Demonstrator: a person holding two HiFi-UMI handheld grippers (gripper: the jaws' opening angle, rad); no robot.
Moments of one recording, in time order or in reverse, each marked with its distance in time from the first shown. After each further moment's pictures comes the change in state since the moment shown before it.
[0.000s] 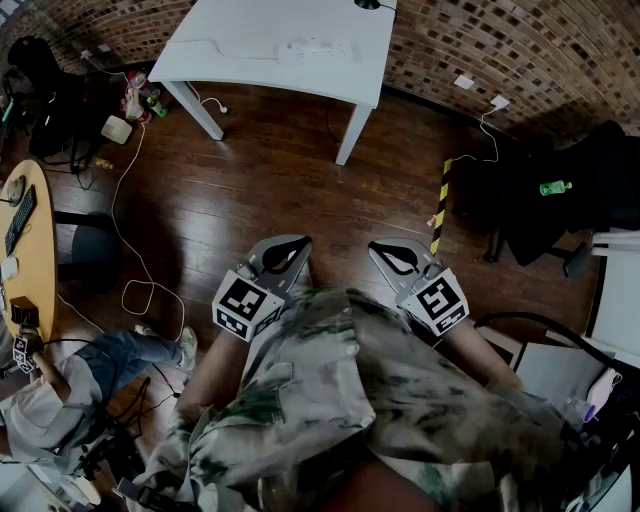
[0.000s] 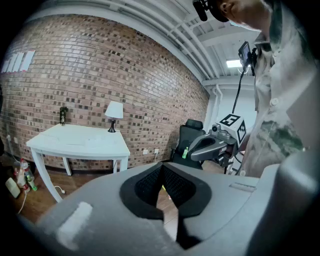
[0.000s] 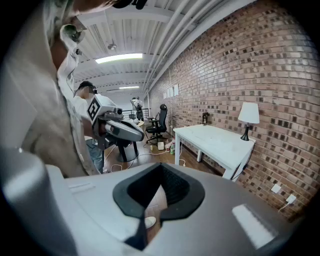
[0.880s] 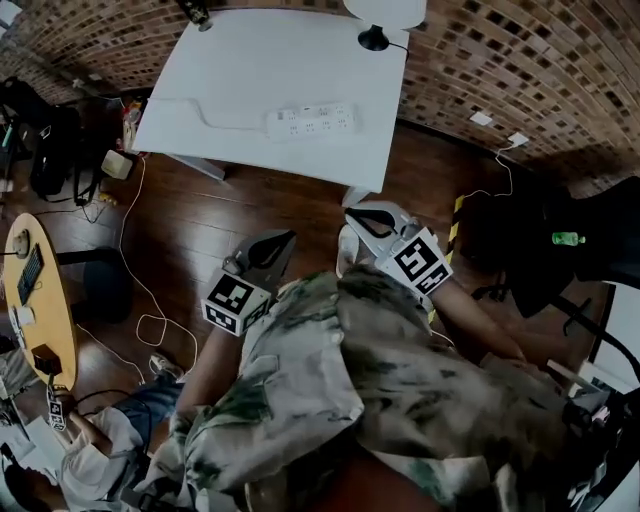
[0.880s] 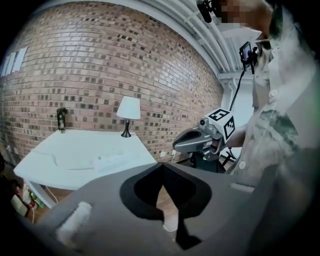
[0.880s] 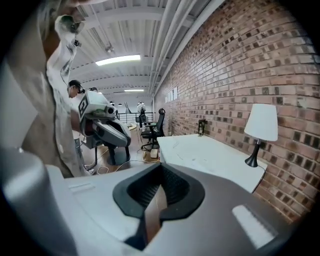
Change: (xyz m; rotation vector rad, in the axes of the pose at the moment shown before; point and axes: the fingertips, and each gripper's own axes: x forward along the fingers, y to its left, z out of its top) left arm 0.136 0.218 0.083 -0.015 0.082 0.078; right arm 0.177 -0.252 0.086 -0.083 -0.066 0.082
